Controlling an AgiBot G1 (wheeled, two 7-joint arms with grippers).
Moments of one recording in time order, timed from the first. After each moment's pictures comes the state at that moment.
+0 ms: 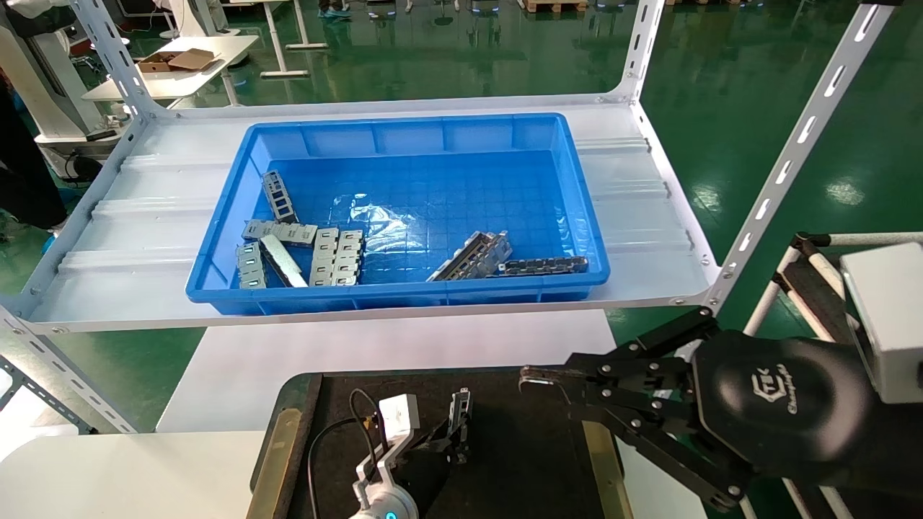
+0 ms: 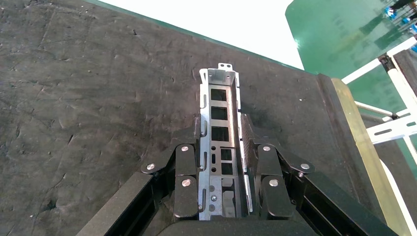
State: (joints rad) left arm -1.02 1.37 1.44 -0.80 0.81 -0.36 -0.94; right arm 1.09 -0.59 -0.32 1.28 -0.70 -1.48 0.16
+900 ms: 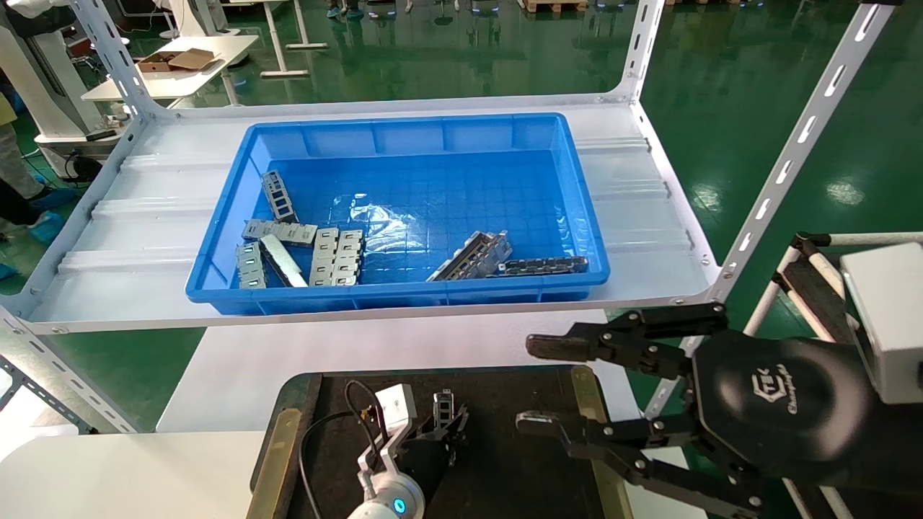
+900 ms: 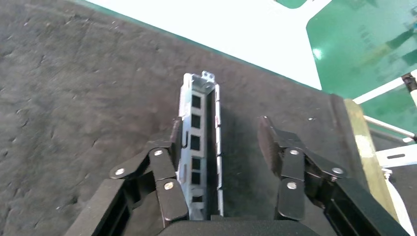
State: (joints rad) left arm -1.09 1.37 1.56 -0.95 0.46 -0.56 -0.74; right arm 1.09 -0.59 -0.32 1.28 -0.70 -1.48 0.16
